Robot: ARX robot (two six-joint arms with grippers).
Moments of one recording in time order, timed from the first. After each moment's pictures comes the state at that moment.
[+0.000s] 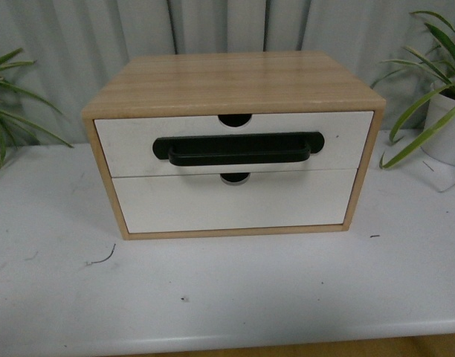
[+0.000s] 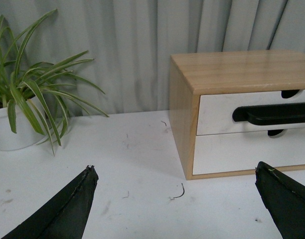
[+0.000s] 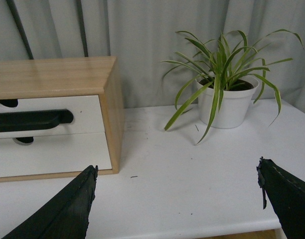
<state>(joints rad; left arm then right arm) 0.00 0.01 0.01 0.00 0.00 0.00 0.00 0.00 0.01 0.00 0.00 0.00</state>
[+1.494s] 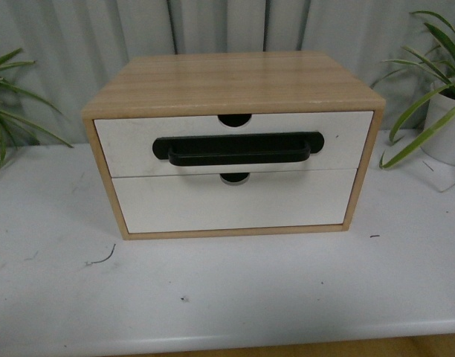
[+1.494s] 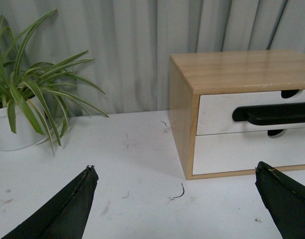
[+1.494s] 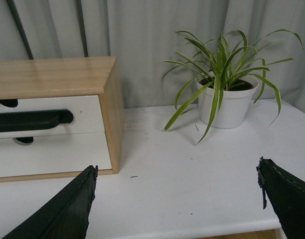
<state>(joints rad) 0.00 0.01 0.01 0.00 0.00 0.00 0.00 0.00 0.01 0.00 0.00 0.00</state>
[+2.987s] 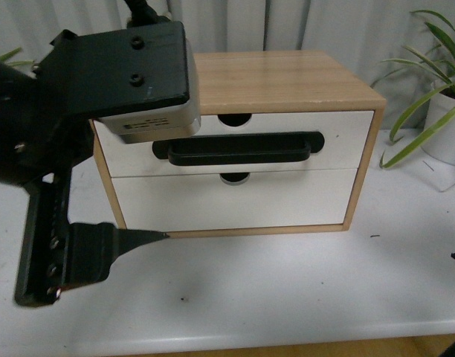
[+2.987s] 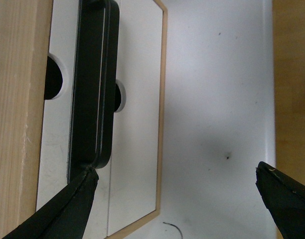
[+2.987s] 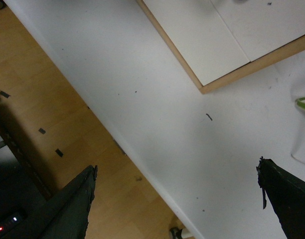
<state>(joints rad) -0.30 1.48 0.89 -0.19 0.32 1.17 0.14 1.37 0.85 -0.39 -0.27 -0.86</state>
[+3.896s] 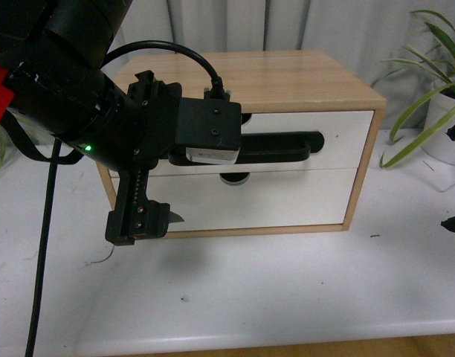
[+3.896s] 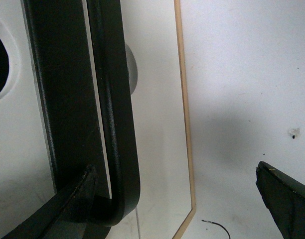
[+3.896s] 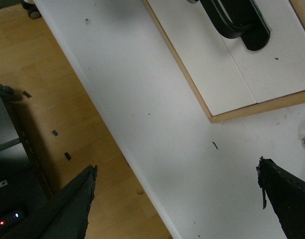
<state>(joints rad) -0.31 1.86 1.21 -0.26 0.13 1.31 0.14 1.42 0.99 -0.51 -0.39 -0.97</state>
